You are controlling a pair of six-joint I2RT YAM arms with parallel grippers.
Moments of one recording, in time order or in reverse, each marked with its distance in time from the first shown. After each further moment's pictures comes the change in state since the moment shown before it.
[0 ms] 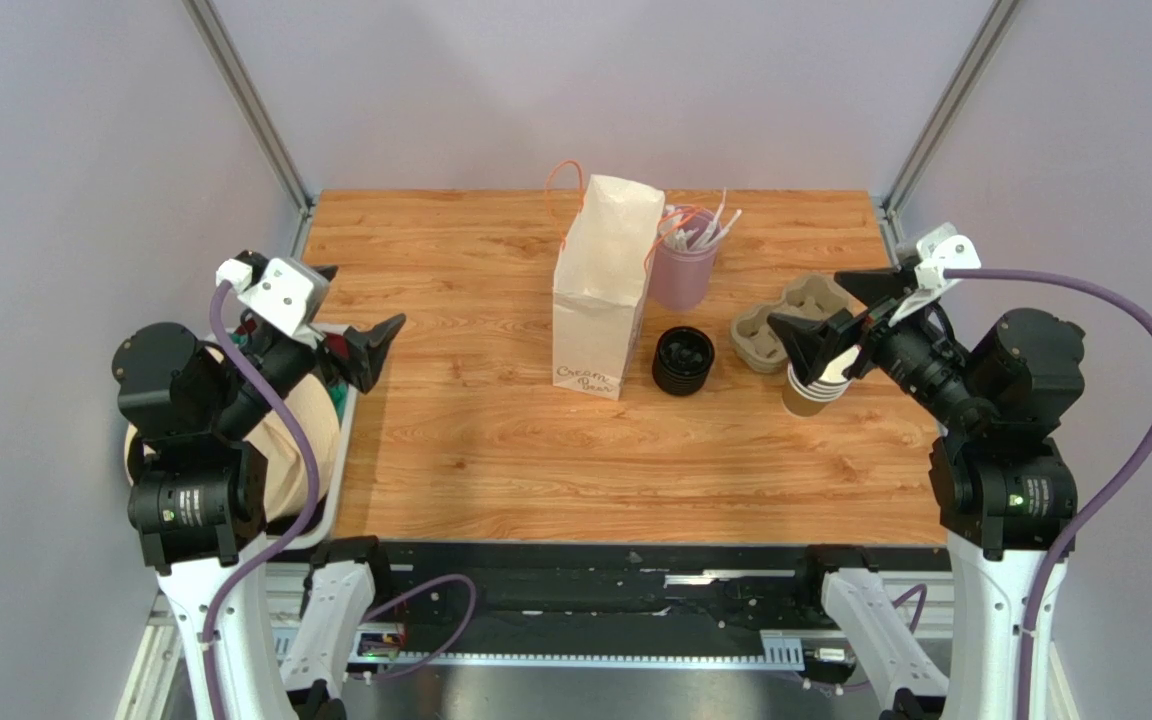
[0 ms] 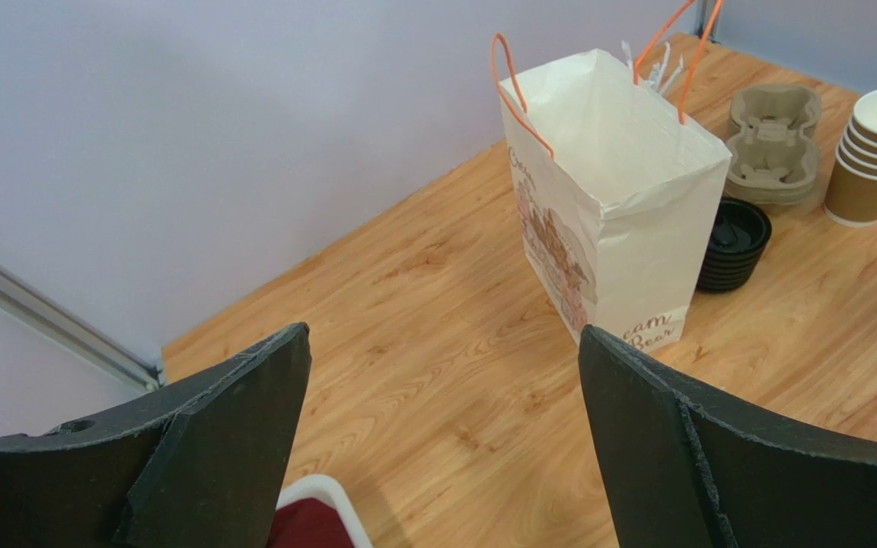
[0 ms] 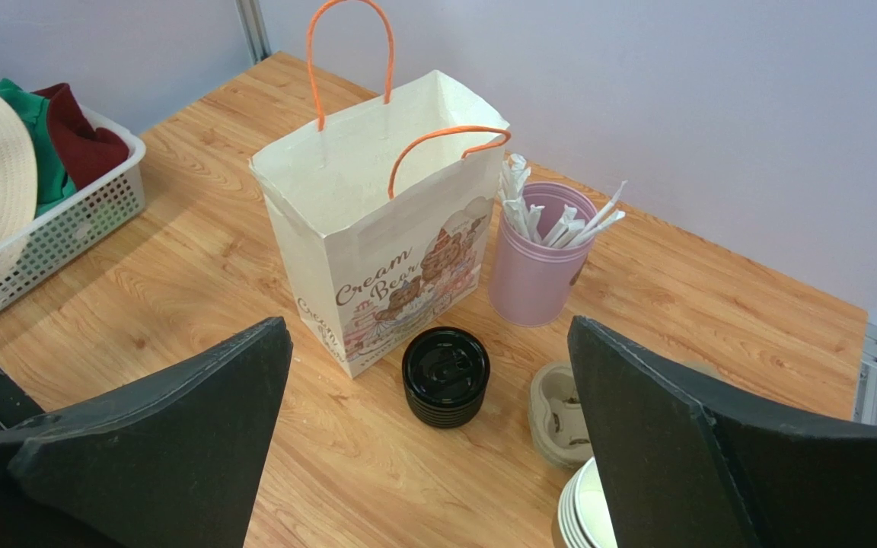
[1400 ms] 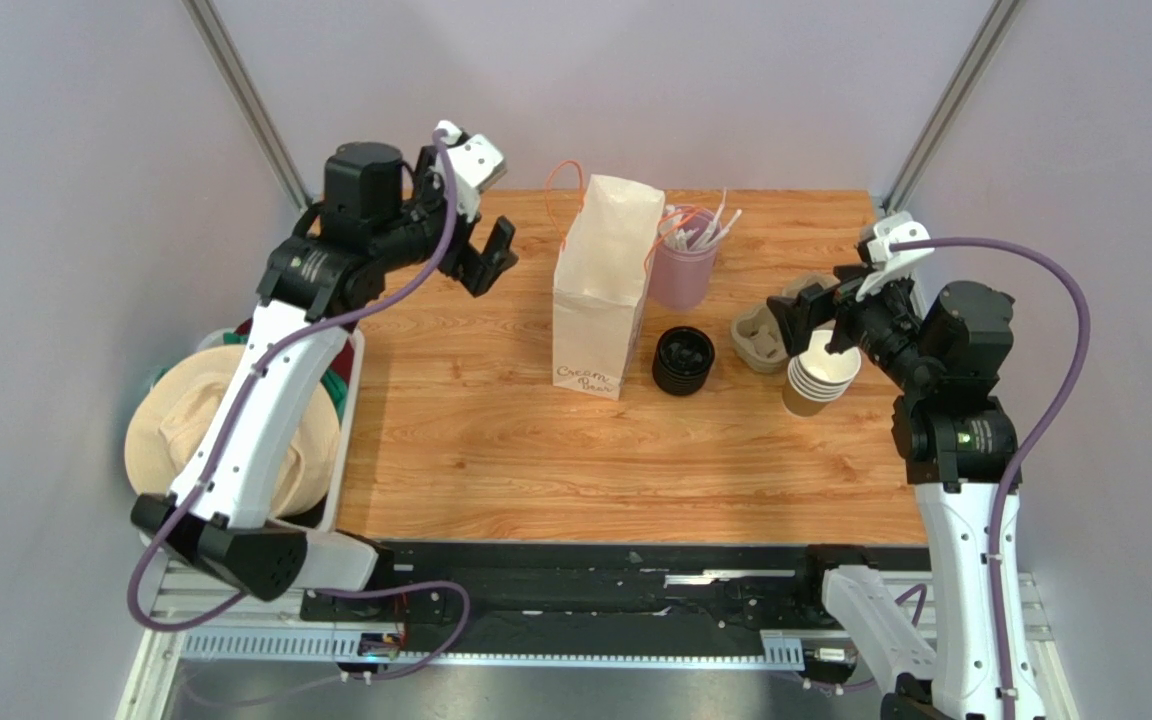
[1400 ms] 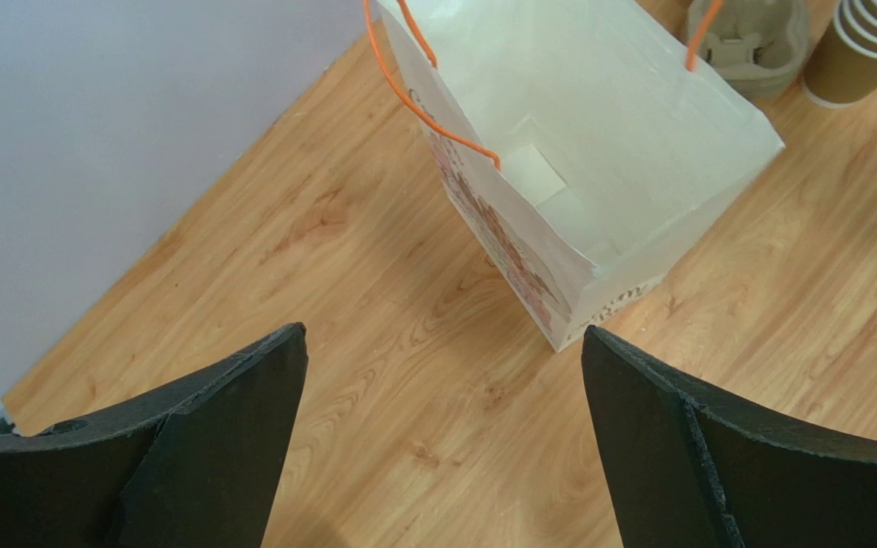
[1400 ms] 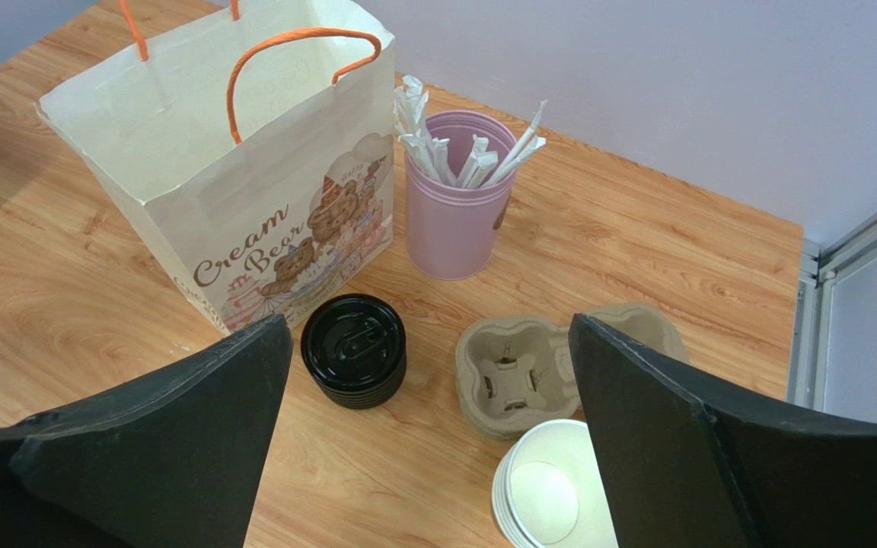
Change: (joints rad) left arm -0.517 0.618 0.319 -0.088 -0.356 0.090; right arm 0.000 0.058 -0.219 0.179 0.147 -0.069
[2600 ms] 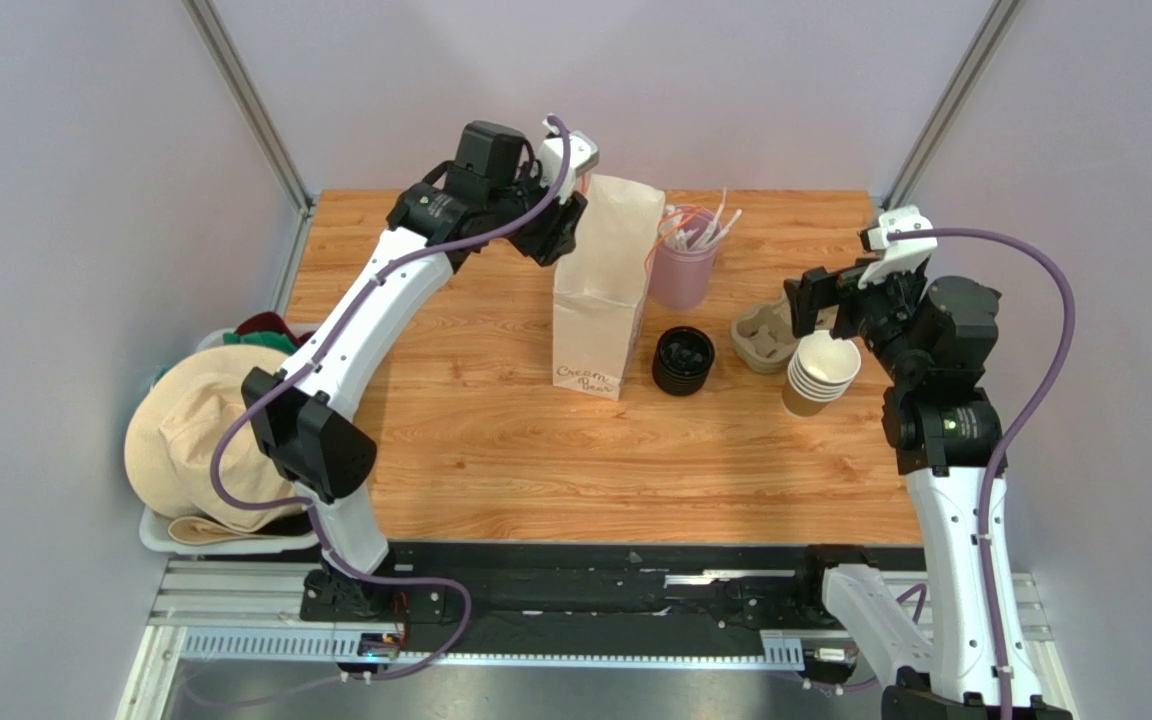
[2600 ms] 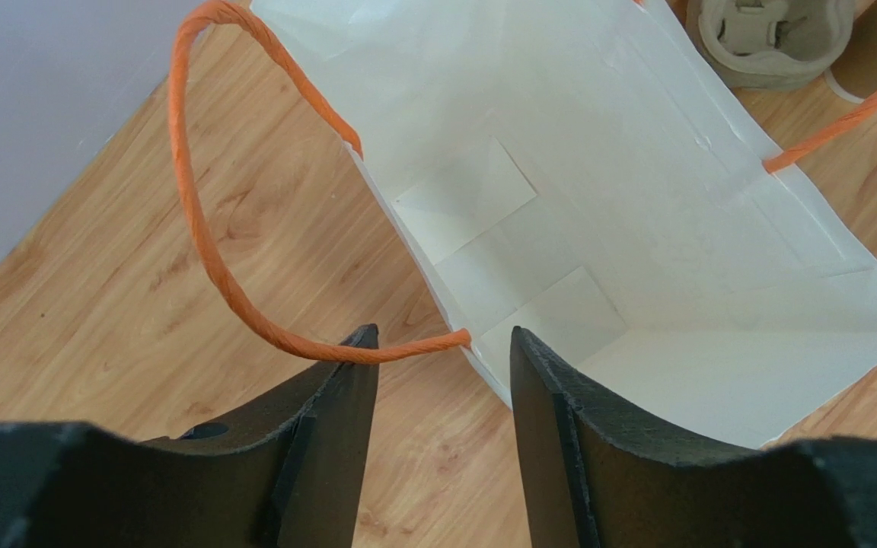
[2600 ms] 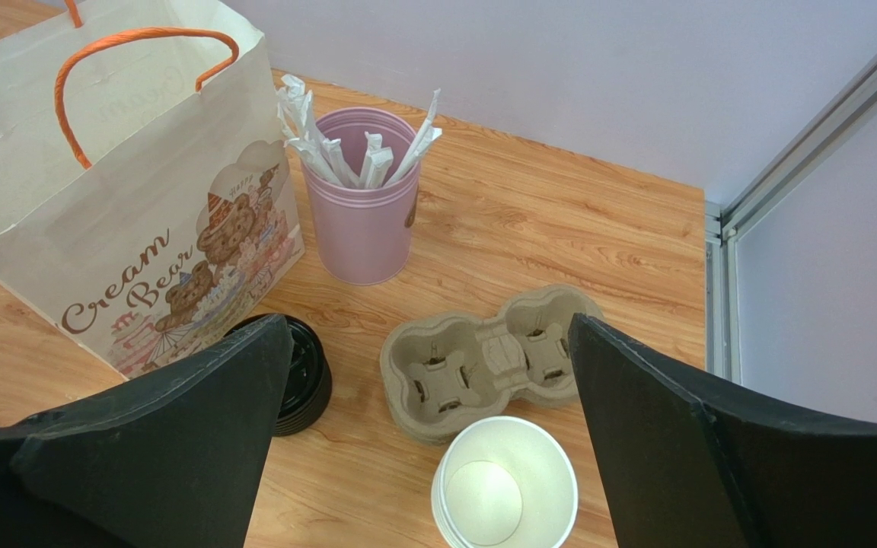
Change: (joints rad) left arm -0.144 0.447 0.274 -0.022 -0.105 -0.088; right arm 0.000 0.027 -0.060 0.109 0.180 -0.009
